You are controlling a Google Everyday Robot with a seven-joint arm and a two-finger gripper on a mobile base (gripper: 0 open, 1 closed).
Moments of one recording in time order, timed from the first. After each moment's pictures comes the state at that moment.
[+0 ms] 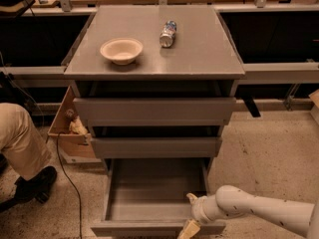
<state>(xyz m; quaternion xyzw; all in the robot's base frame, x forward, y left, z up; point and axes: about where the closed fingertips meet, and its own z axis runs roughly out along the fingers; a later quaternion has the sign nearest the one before) 0.454 -0.104 0.305 -0.53 0.78 0.24 0.22</state>
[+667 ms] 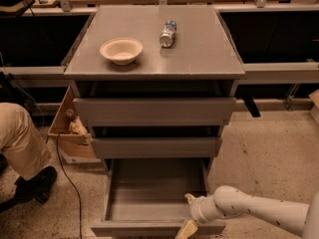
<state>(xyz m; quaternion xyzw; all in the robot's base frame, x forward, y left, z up) 0.457 -0.098 0.297 -0.53 0.78 0.24 0.23</state>
